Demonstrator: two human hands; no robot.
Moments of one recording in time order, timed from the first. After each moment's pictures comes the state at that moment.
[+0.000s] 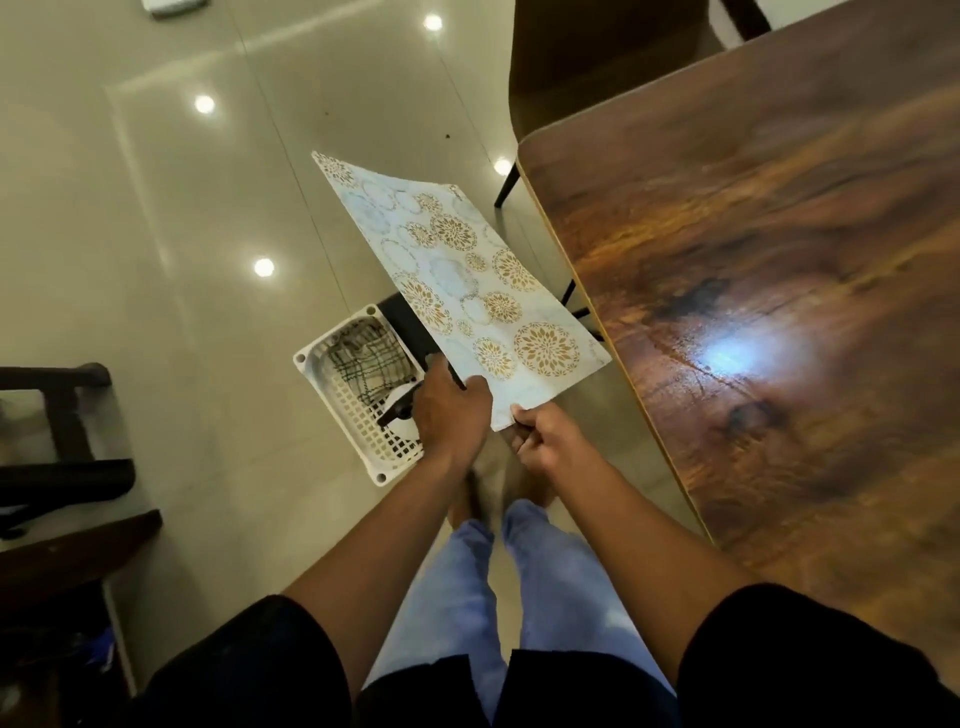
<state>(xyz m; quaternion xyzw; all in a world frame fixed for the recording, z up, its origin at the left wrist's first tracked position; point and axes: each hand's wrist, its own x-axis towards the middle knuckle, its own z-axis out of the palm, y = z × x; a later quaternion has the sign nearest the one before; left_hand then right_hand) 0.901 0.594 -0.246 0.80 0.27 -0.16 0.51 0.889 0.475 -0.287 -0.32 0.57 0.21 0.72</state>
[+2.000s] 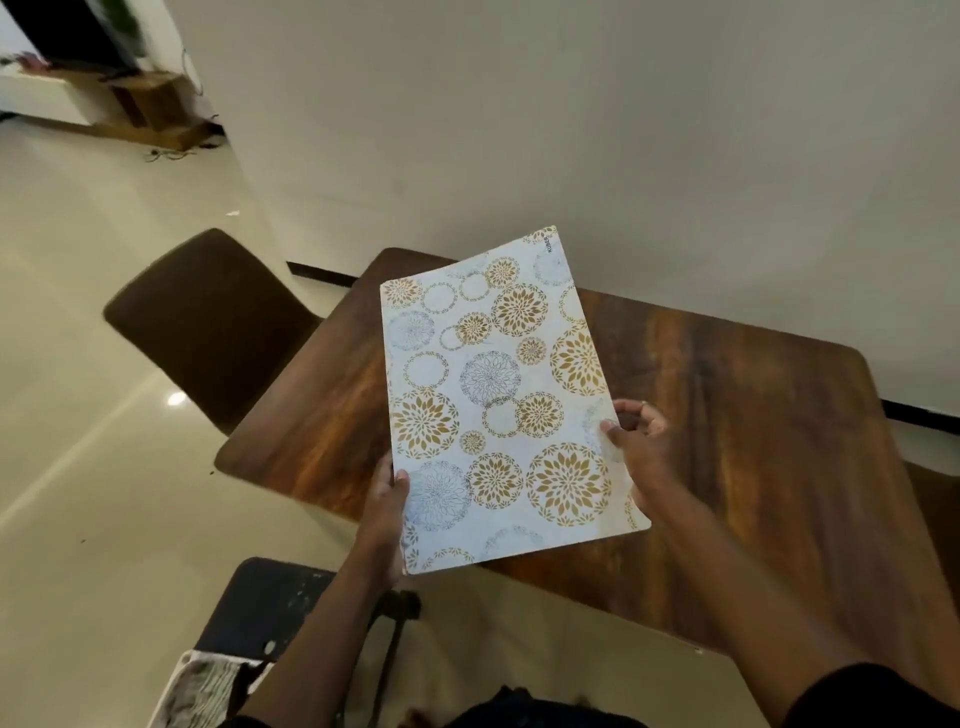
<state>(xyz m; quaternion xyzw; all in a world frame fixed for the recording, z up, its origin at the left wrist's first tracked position) 0.846 0.419 -0.087 0.60 -0.01 -0.43 0.68 0.637 0.177 -0.046 -0.51 0.52 -0.32 0.61</state>
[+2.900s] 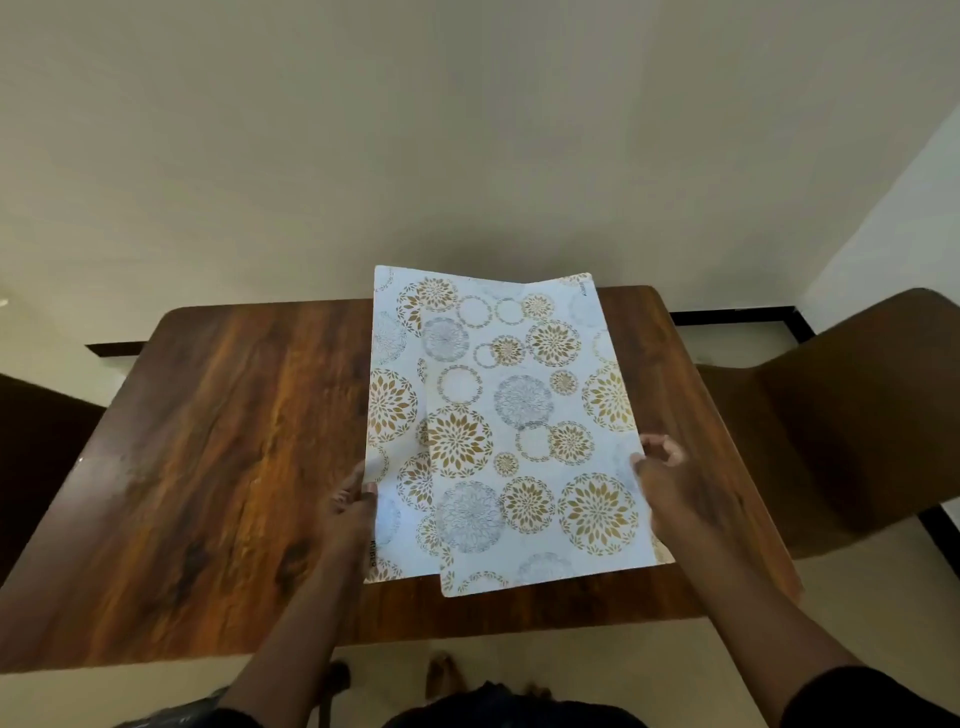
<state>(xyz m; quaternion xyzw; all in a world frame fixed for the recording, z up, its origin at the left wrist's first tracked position) 0.753 0.237 -0.118 0.69 -0.12 -0.43 0.56 0.402 0.085 -0.106 -0.33 0.70 -0.39 0.49</state>
